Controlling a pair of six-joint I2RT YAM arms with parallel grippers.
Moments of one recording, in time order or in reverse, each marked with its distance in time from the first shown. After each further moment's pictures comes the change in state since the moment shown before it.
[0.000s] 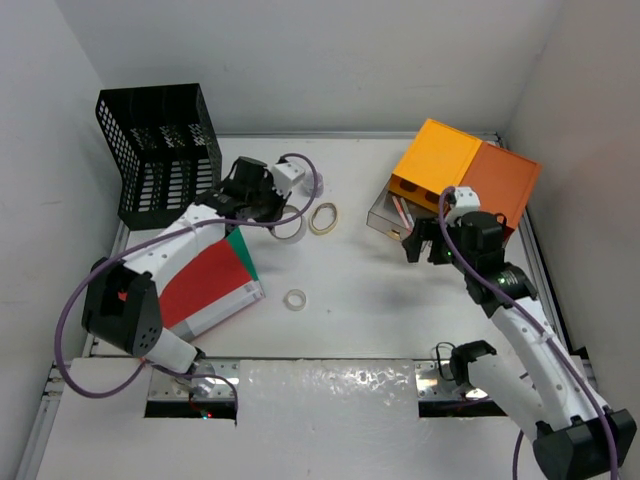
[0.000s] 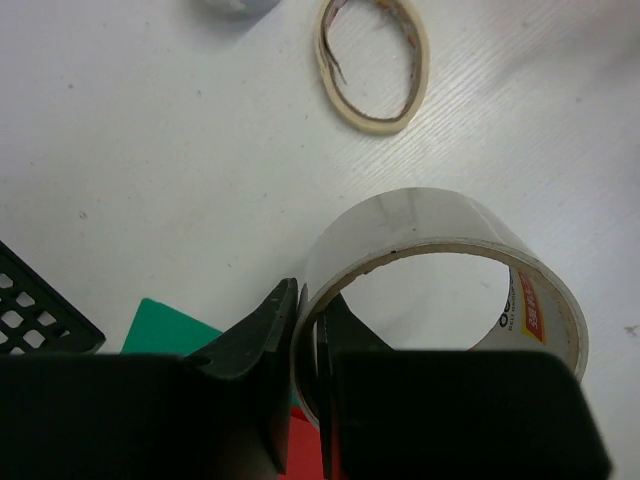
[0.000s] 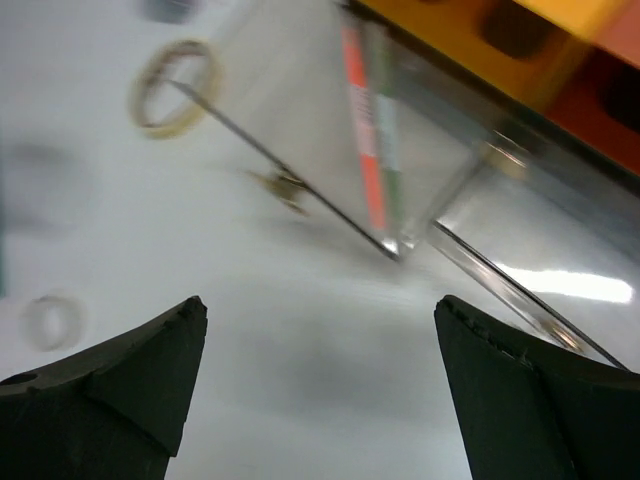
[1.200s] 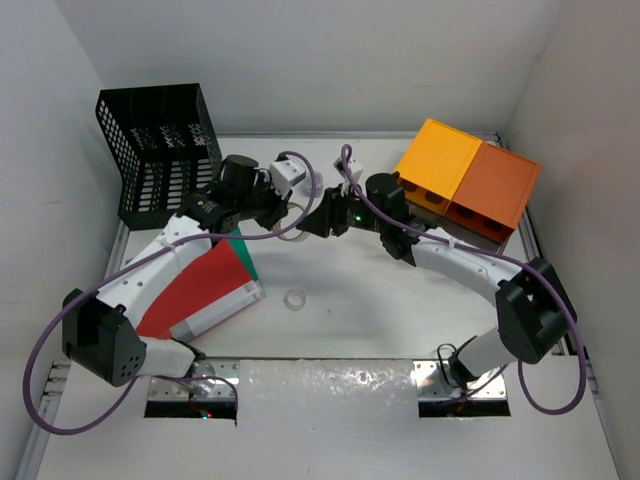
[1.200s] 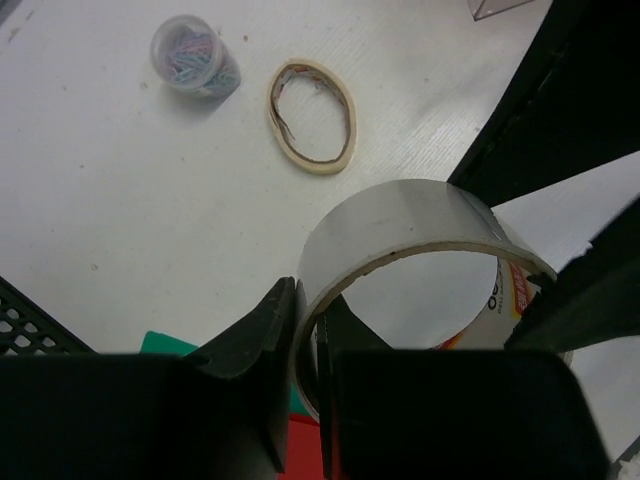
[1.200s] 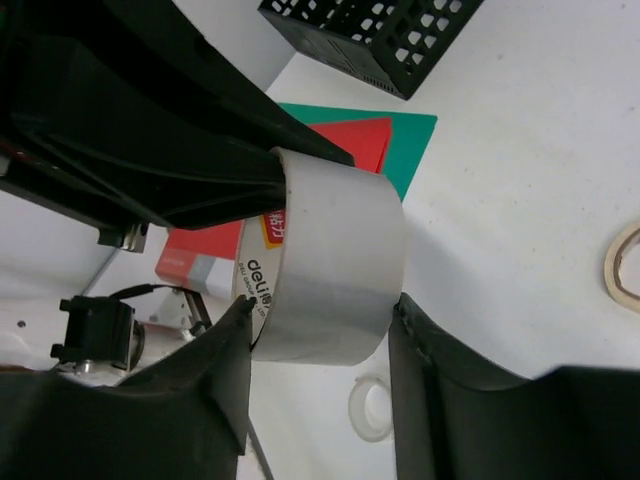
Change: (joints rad) left arm -0.039 -0.179 0.014 -0.055 0.112 0.023; right arm 0.380 0.721 0.293 0.708 -0.491 0.278
